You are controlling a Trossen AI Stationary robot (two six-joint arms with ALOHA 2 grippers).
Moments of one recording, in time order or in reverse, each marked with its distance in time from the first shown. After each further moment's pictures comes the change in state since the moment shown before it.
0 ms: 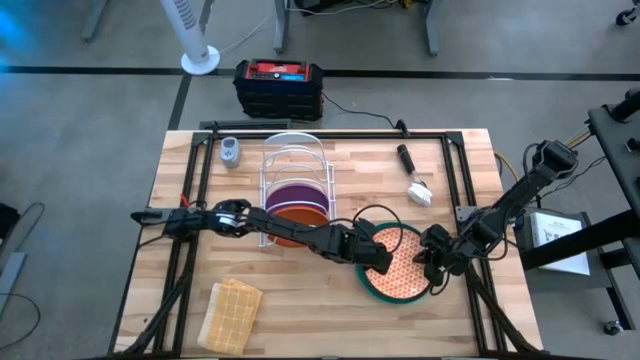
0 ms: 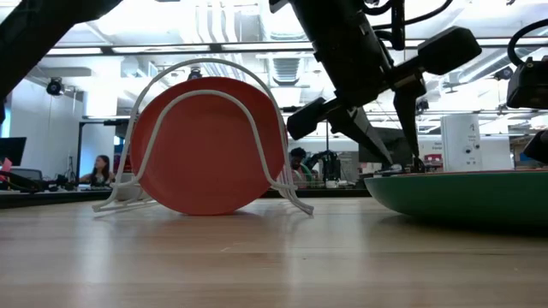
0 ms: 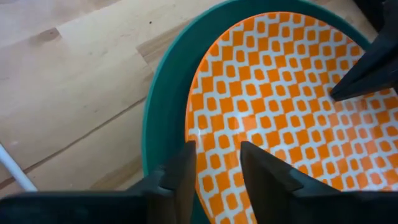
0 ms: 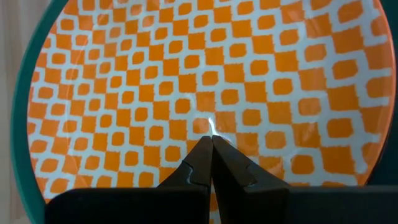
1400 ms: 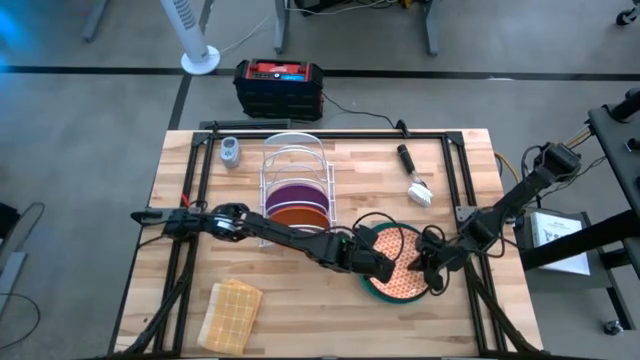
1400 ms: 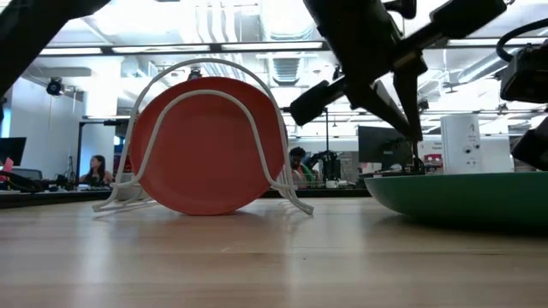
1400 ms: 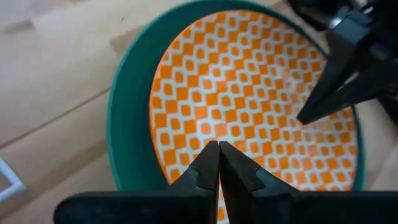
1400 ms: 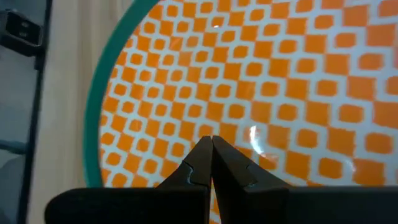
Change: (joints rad) left arm -0.046 -0.008 0.045 -0.006 -0.020 -0.048; right arm -0.055 0.014 -0.033 0.255 -0.118 -0.145
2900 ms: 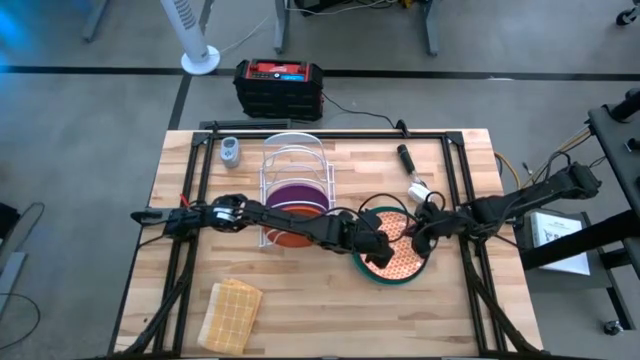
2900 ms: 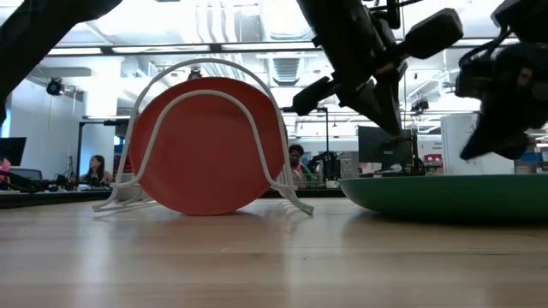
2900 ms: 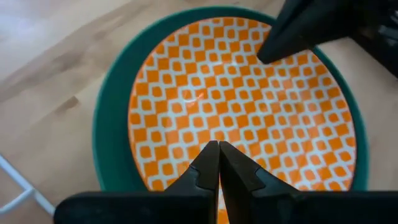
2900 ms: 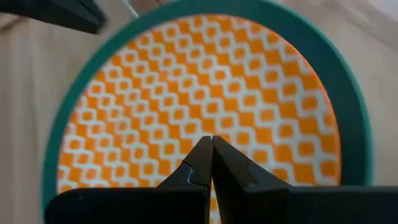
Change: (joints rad) left arm 0.079 -0.029 -0.006 -0.020 0.010 0.264; right arm -0.424 -0.253 0.024 -0.257 -0.015 -0.181
